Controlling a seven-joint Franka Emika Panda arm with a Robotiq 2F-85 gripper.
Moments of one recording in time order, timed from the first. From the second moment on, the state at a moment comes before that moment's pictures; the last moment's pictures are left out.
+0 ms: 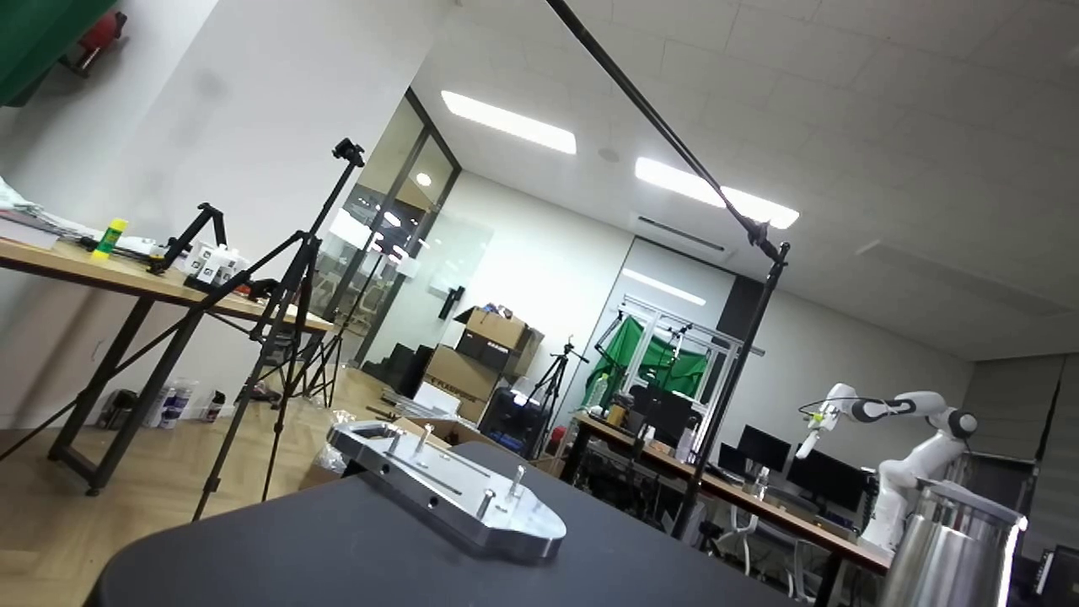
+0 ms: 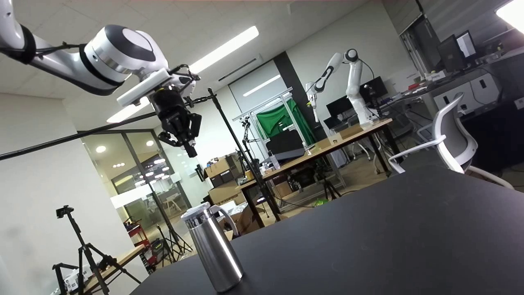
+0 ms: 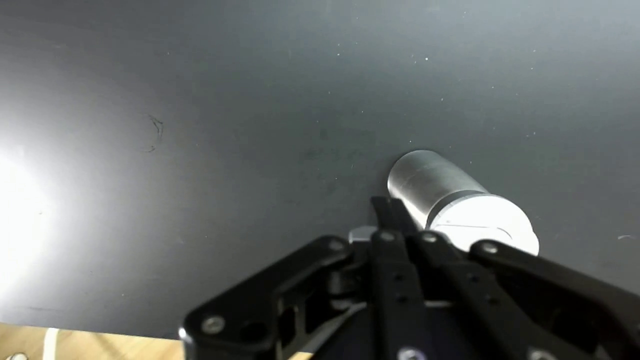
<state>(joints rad) 0.02 0.08 0.00 -1.74 -0.05 1.74 -0.15</state>
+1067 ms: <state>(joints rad) 0.05 0.13 0.05 -1.74 -0.05 1.75 -0.16</state>
